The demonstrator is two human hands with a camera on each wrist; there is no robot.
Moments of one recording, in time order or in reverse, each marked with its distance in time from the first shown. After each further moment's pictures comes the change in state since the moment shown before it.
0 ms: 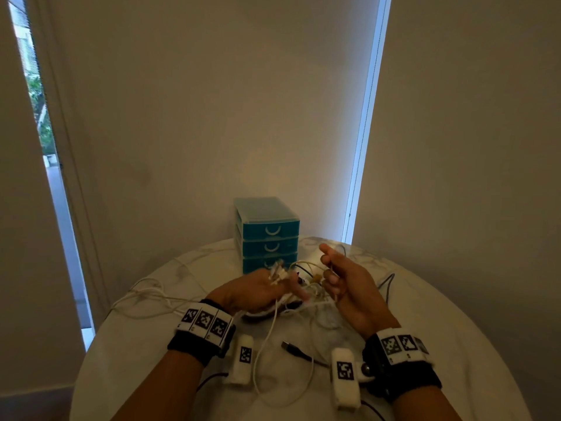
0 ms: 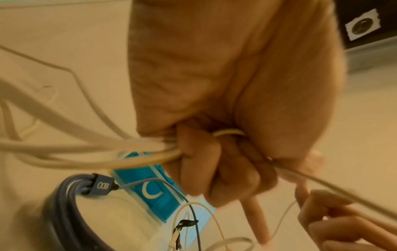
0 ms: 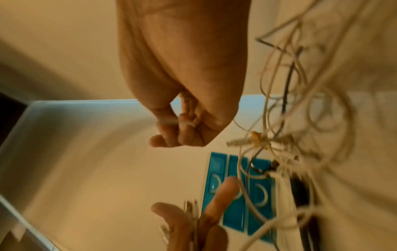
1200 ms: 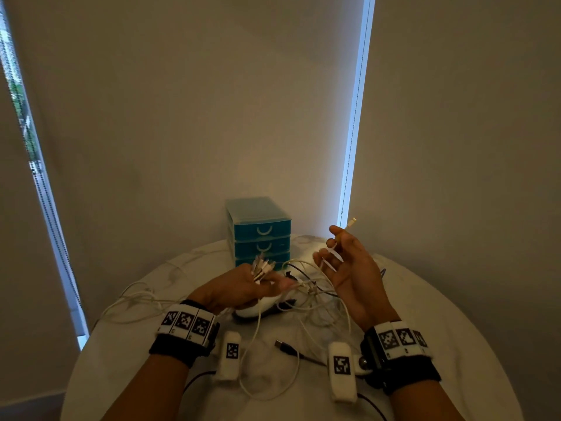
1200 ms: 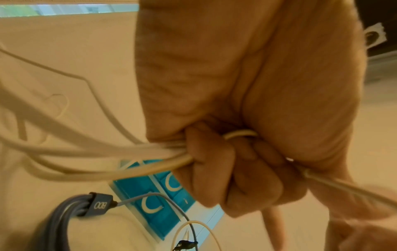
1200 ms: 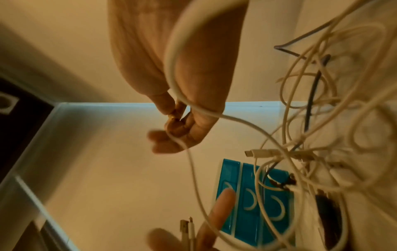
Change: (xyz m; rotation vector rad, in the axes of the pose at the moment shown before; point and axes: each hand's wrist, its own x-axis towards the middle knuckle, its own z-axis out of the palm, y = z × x) left_hand -0.007 -0.006 -0.013 -0.198 0.020 -0.079; right_hand -0.011 -0.024 0.007 0.177 -0.014 -0.164
